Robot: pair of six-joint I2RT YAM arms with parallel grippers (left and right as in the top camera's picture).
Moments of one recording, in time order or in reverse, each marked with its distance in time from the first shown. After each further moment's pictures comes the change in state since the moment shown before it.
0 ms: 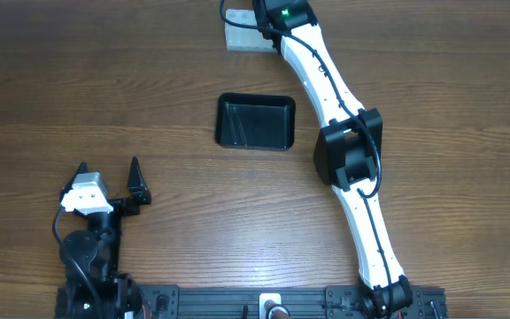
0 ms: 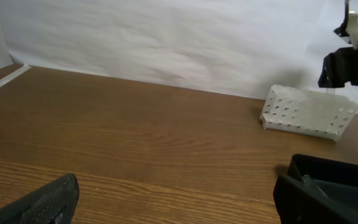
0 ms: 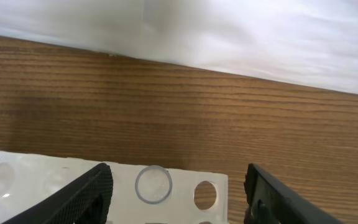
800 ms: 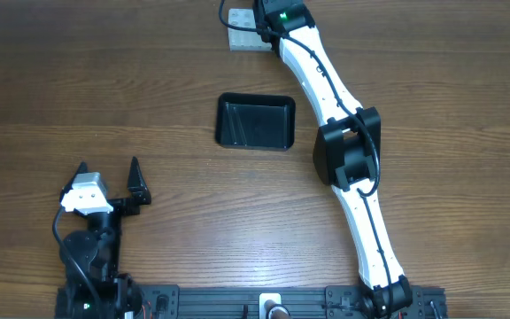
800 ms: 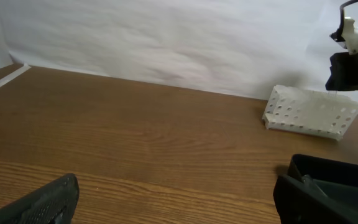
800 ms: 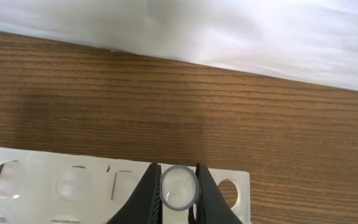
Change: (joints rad) left arm 0.000 0.000 0.000 0.000 0.000 0.000; right arm 0.000 0.000 -0.033 0.034 0.000 0.005
